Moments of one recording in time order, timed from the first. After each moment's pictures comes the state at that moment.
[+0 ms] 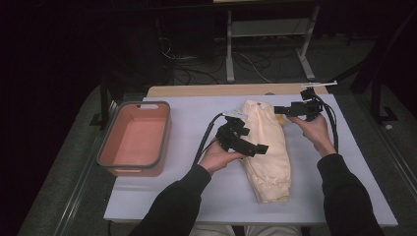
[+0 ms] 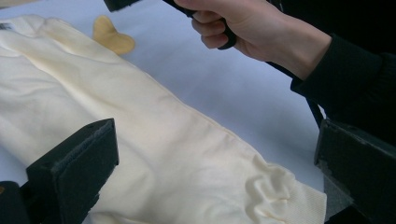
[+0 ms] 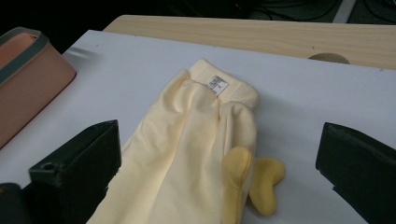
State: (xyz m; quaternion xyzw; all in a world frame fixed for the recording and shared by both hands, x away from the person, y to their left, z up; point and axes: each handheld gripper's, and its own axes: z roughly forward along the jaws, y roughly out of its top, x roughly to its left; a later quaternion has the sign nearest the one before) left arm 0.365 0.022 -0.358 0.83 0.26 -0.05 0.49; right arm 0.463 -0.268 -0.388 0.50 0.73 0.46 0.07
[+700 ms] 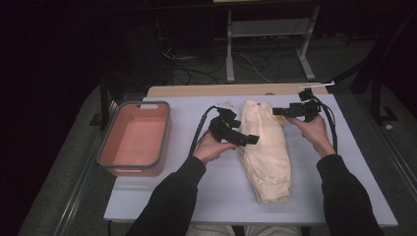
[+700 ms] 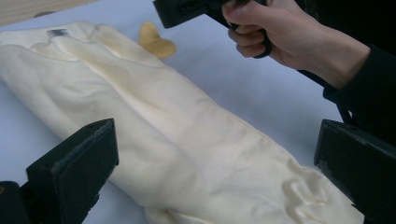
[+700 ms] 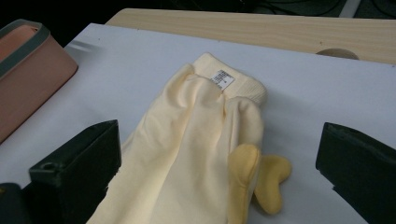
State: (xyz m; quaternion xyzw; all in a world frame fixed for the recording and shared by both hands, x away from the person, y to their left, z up) left arm 0.395 0.040 -0.362 0.83 0.28 -0.03 0.48; right arm 0.464 -0.265 -0.391 0.50 0.73 0.46 0.06
